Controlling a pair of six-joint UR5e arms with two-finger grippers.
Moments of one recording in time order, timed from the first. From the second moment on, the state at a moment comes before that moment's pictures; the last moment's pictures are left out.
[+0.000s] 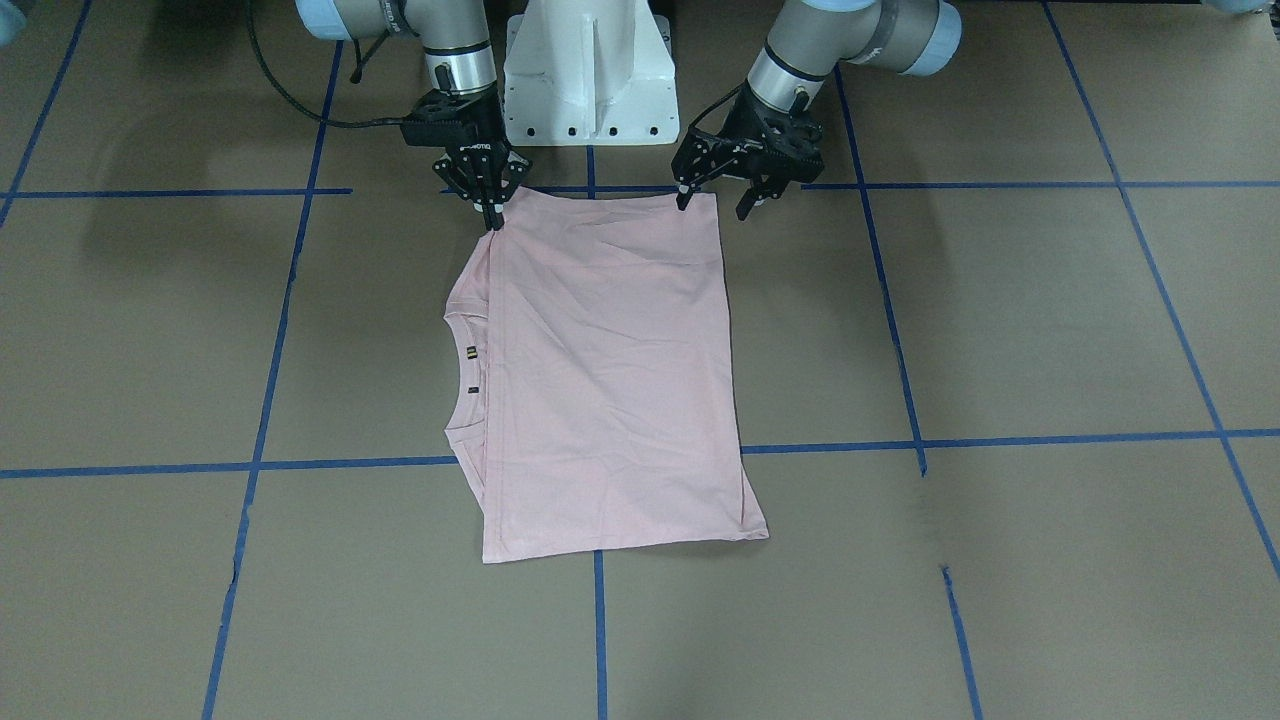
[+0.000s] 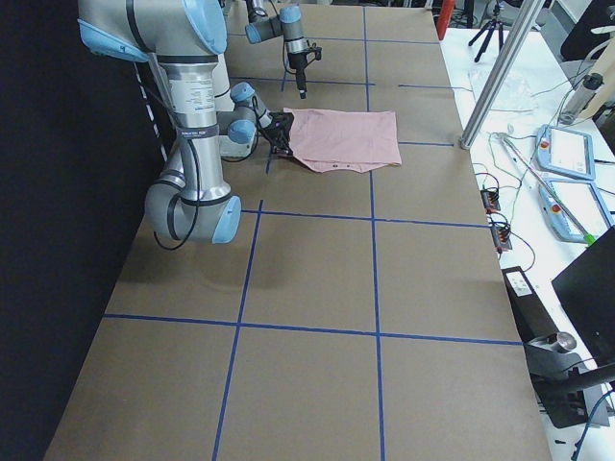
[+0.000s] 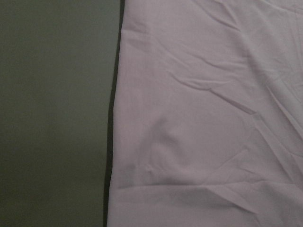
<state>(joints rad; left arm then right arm) -0.29 -1.82 -1.99 -2.00 -1.62 -1.51 0.07 -1.27 1.96 -1.39 1.13 1.77</state>
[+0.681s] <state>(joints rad) -0.22 -1.82 -1.96 -1.96 -1.61 -1.55 0.07 -1.27 1.96 -1.39 1.13 1.77</state>
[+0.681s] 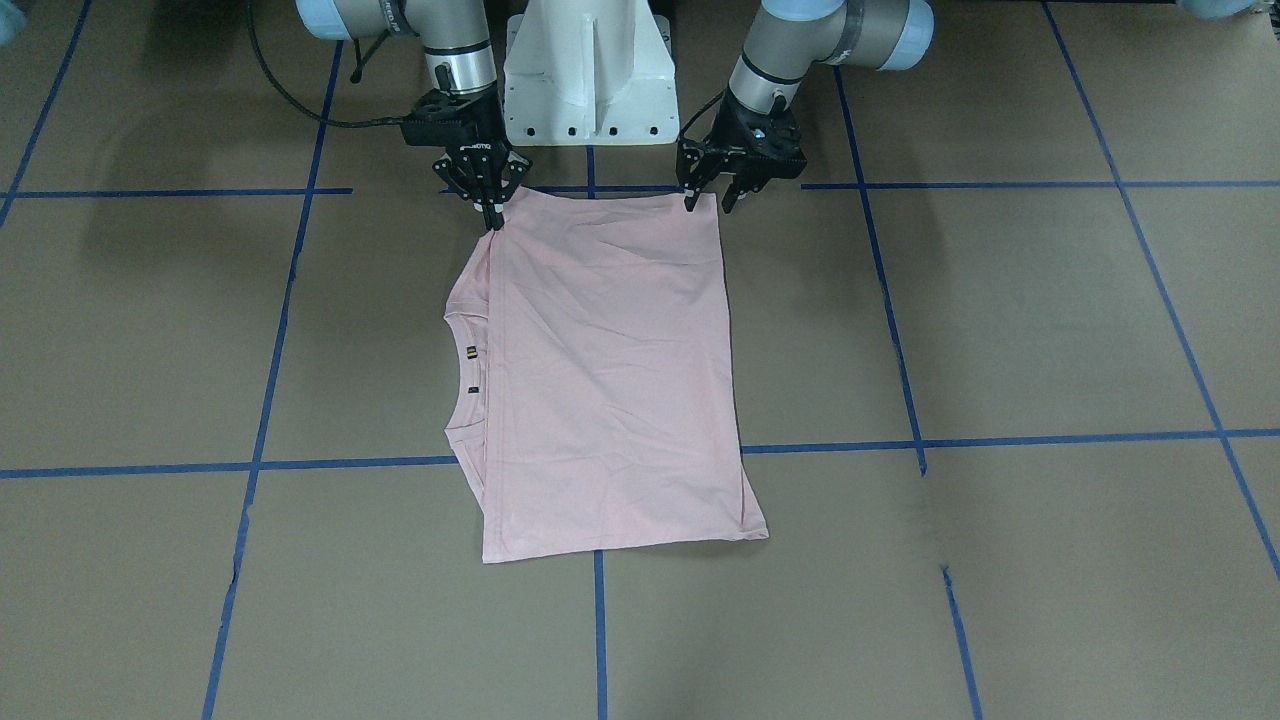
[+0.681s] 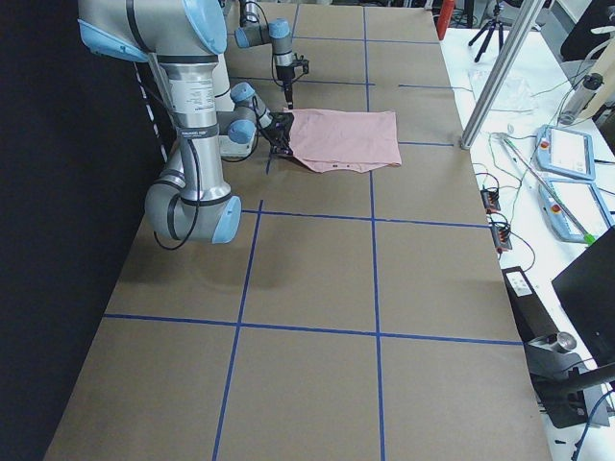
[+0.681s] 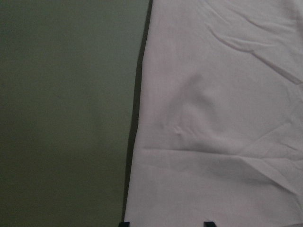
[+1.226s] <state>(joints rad) -0.20 -1.82 -1.94 -1.96 -1.61 -1.55 0.07 -1.27 1.96 -1.39 1.13 1.77</state>
